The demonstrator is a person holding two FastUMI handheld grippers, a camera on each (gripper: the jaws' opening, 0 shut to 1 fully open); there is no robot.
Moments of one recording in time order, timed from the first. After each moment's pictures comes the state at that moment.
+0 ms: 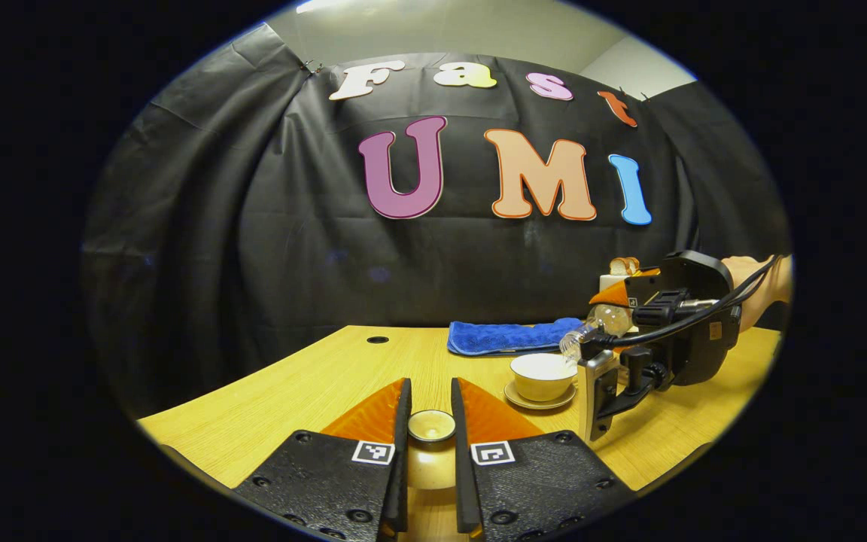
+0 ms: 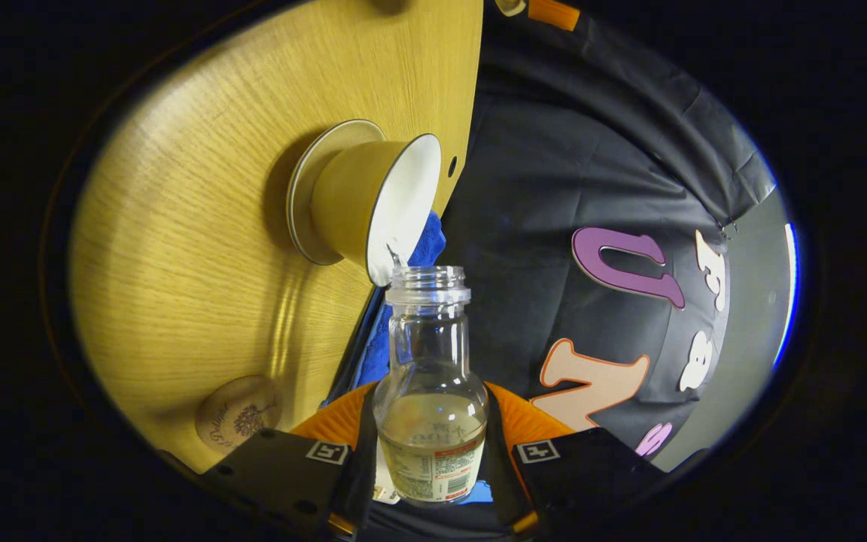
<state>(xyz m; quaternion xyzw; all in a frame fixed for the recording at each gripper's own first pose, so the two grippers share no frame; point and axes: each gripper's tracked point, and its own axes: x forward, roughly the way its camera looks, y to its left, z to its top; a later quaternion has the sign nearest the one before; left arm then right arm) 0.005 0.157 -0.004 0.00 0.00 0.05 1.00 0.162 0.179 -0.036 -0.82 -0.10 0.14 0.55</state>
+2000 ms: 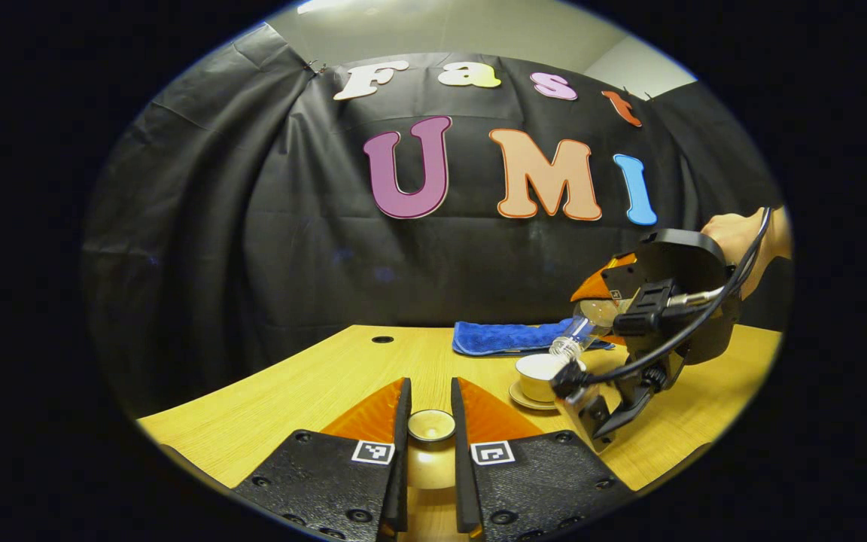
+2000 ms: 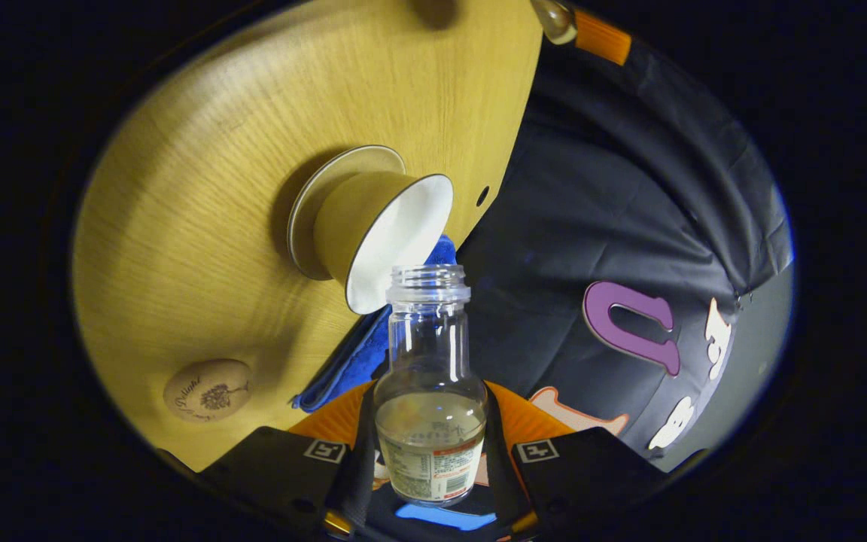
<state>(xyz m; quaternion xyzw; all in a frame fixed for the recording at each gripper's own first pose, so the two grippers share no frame) 0.004 0.160 -0.004 0.00 0.00 0.07 1.00 0.160 0.188 -0.025 -0.85 -0.09 0.21 0.48</state>
